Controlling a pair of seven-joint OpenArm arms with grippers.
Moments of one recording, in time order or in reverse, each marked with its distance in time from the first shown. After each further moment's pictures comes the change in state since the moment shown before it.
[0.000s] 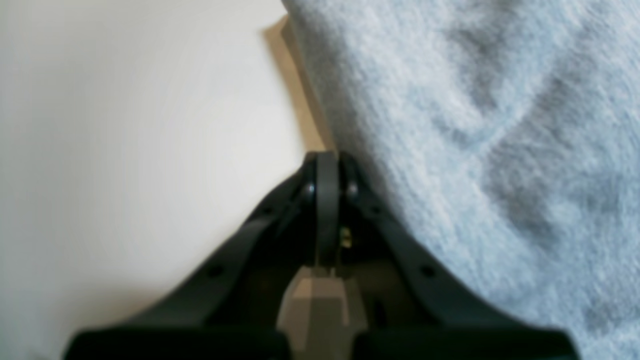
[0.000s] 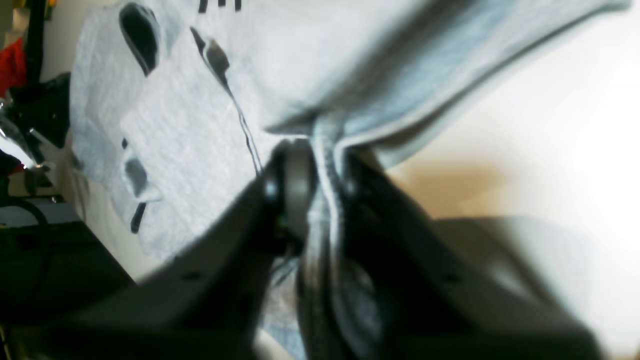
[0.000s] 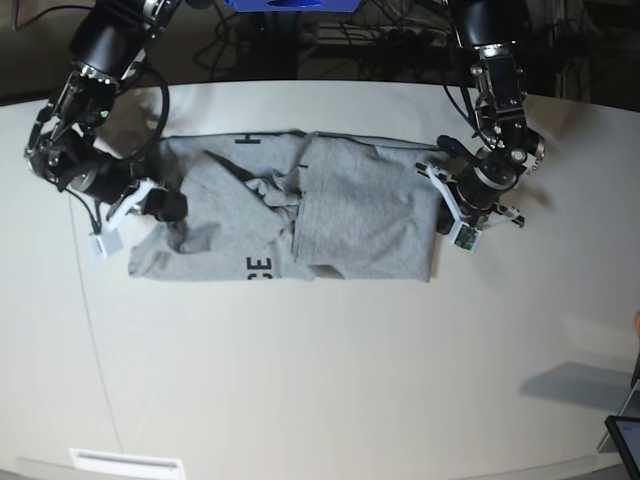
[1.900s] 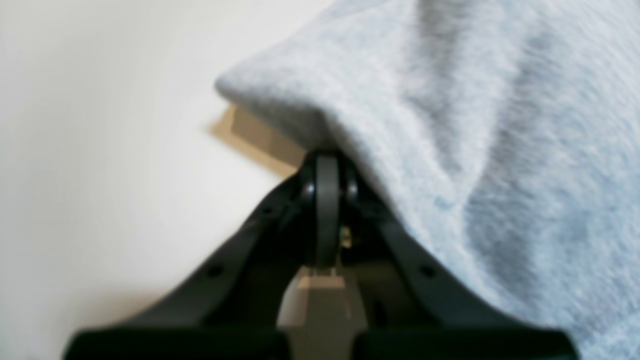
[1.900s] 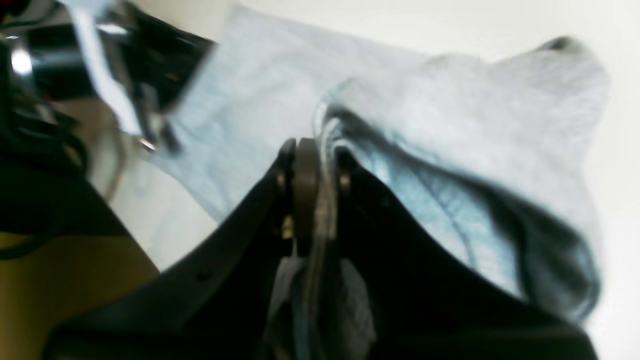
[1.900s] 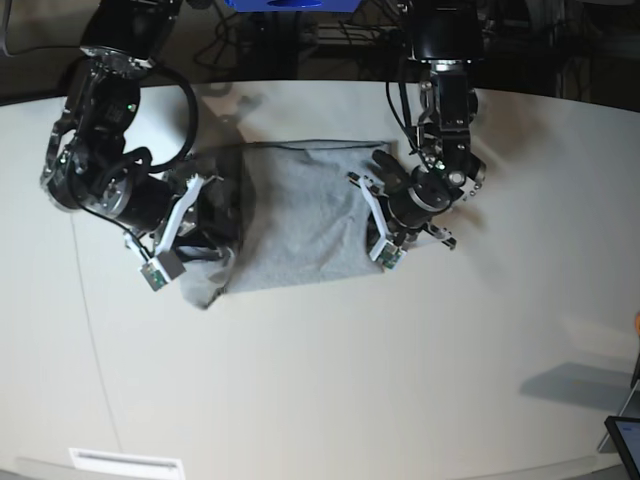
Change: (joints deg) left arm -4.7 7.8 11.6 -0.4 1.1 0.8 7.6; right arm -2.8 -1.4 -18.0 23.2 0.2 0.0 -2.0
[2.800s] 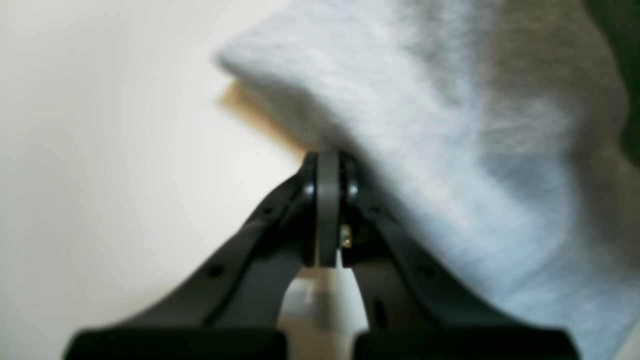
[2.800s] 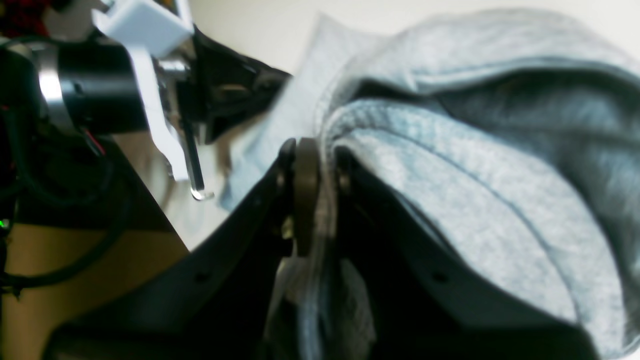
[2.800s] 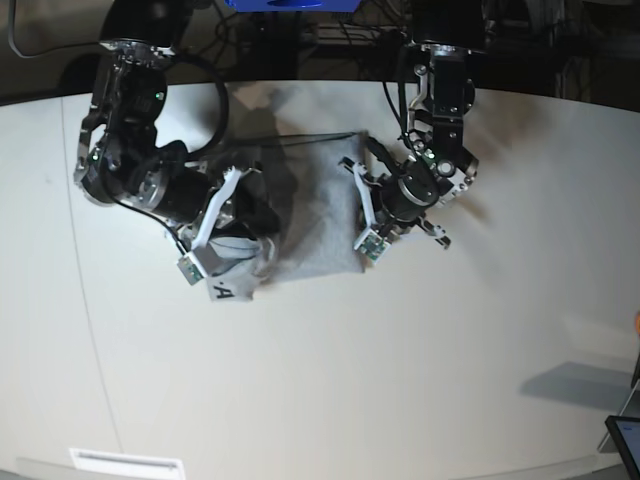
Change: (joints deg) left arm 1.9 -3.0 6.2 8.3 0.7 3.8 7.6; right arm -2.2 -2.5 -7.5 -0.2 -0.4 -6.3 4.1
